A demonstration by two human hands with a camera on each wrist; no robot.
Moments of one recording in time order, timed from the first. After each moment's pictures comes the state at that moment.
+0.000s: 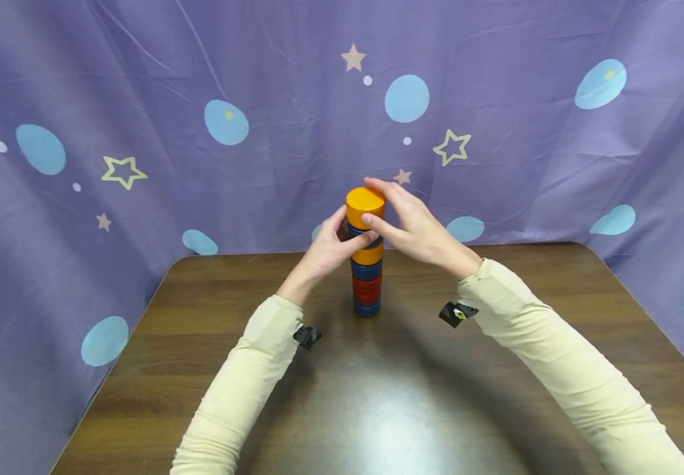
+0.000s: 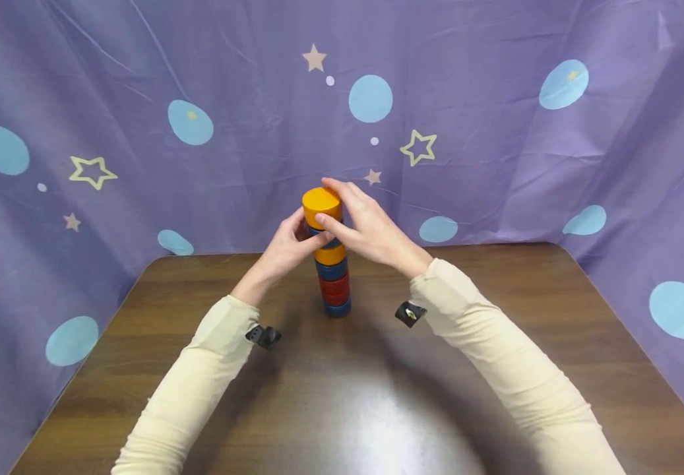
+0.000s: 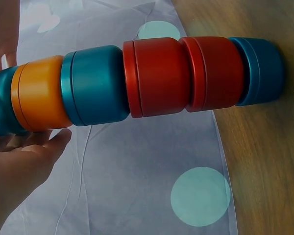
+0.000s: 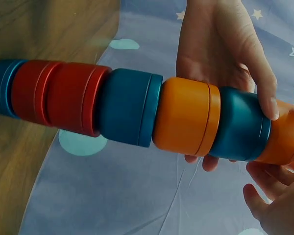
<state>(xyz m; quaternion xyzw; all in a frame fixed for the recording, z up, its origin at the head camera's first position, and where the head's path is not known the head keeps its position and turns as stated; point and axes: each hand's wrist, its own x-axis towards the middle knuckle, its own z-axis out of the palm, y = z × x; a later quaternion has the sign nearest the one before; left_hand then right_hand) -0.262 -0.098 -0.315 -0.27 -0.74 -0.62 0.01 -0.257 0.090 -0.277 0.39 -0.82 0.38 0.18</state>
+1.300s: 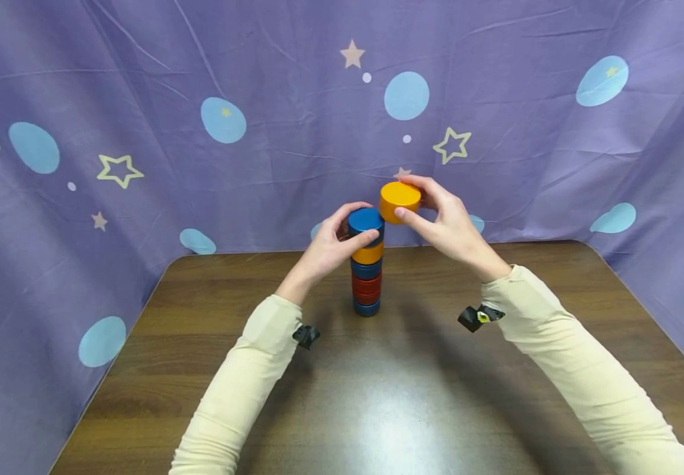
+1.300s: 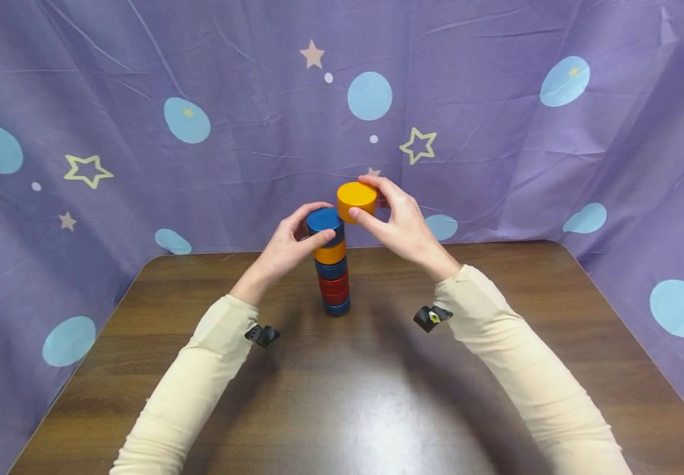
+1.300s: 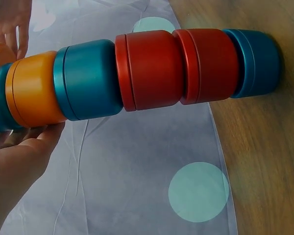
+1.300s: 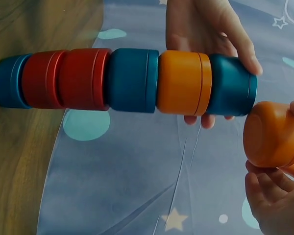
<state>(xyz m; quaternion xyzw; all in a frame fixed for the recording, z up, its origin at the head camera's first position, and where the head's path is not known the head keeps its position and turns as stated) -0.265 -0.099 -0.315 -0.27 -0.74 -0.61 0.00 -0.255 0.126 -0.285 0.30 -0.80 0.49 0.18</state>
